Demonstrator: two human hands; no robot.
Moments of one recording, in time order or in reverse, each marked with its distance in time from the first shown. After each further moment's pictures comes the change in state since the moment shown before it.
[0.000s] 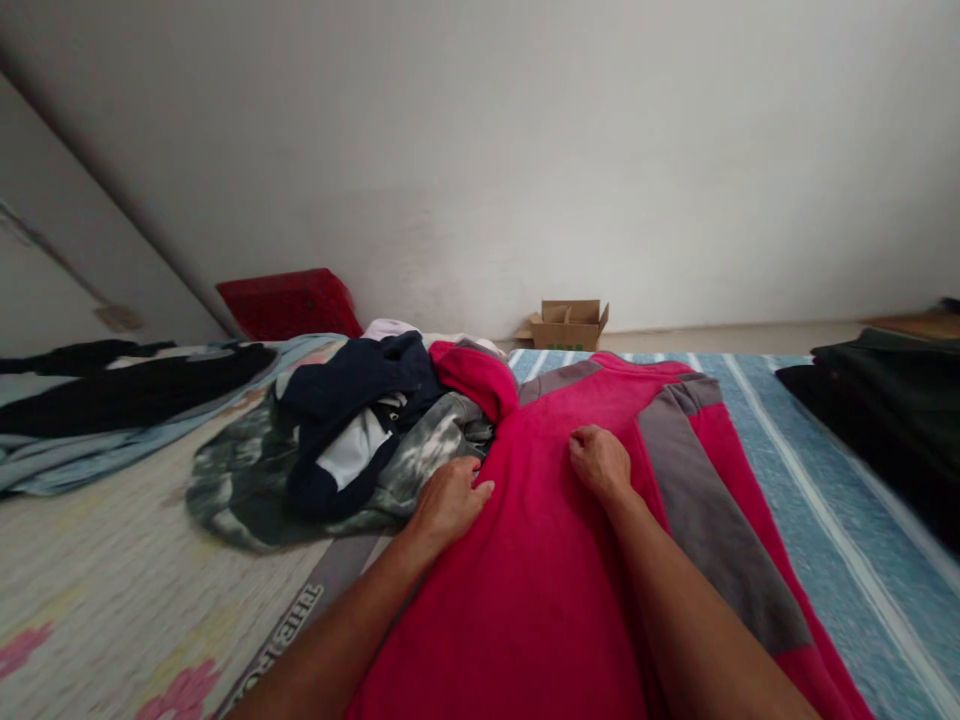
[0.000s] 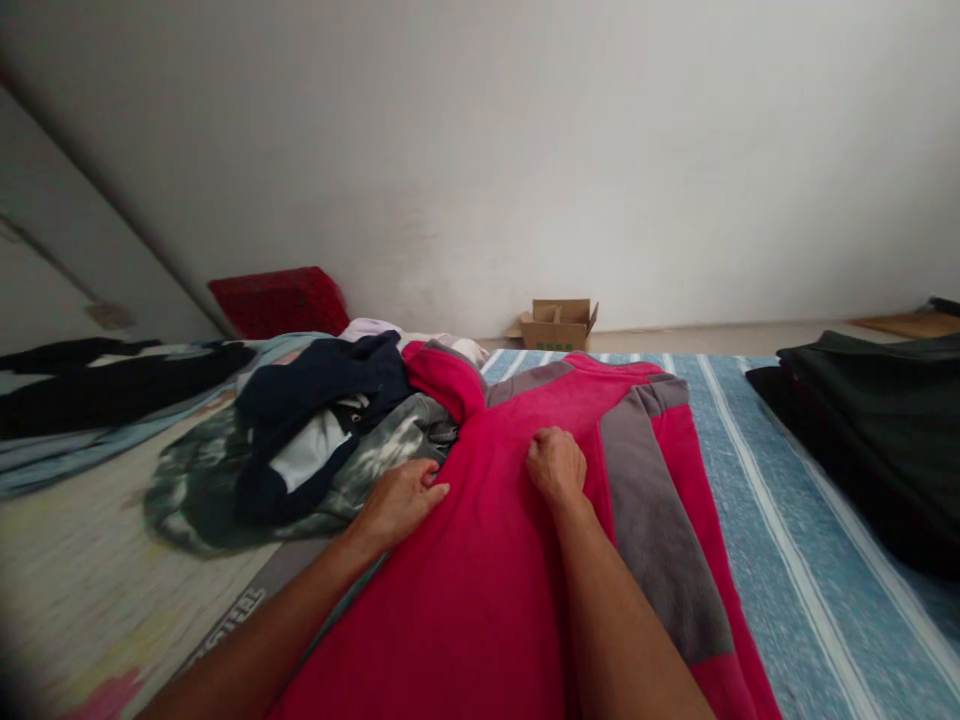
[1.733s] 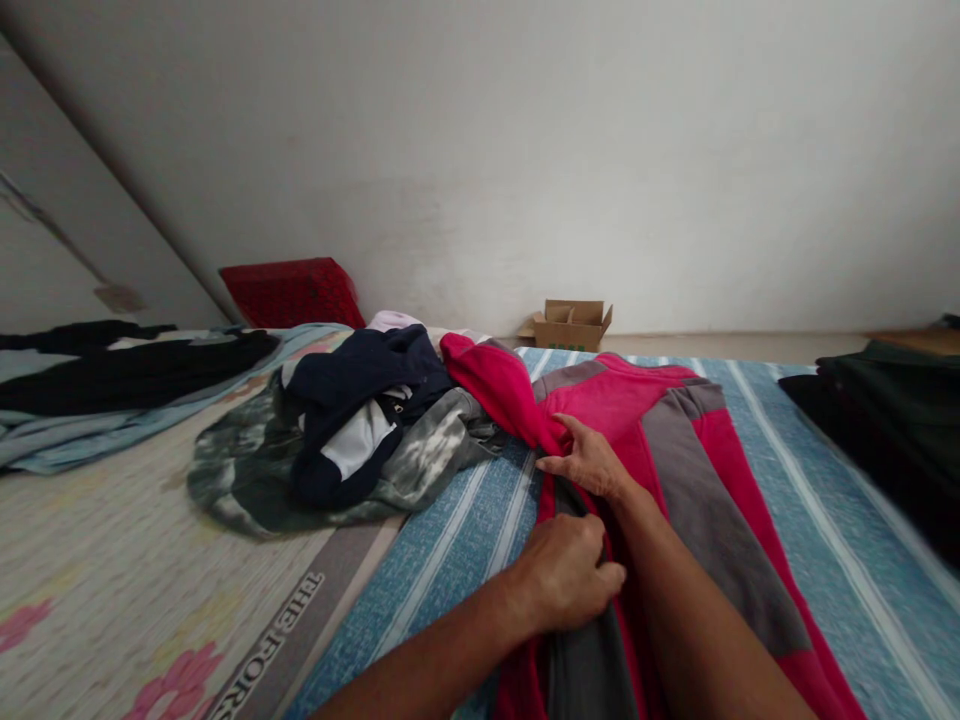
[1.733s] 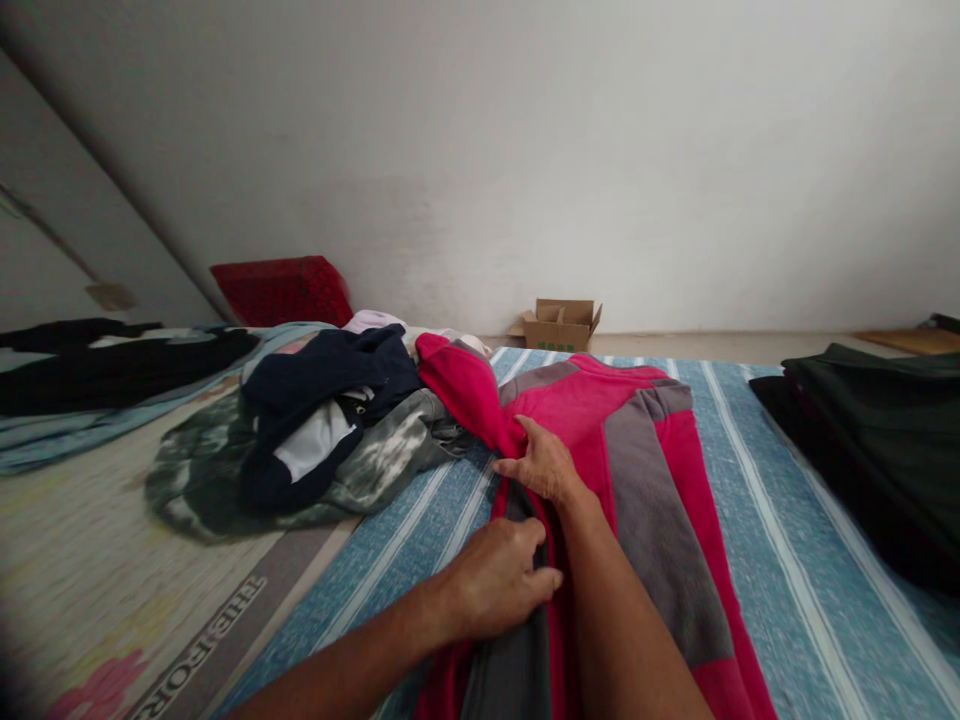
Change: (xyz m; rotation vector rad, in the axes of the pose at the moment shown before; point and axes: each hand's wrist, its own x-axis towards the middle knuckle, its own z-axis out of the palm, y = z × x) left_hand -0.053 0.110 0.016 -0.278 -0.341 0.321; right_hand 0.004 0.002 0.001 0.507 -0.175 -0.277
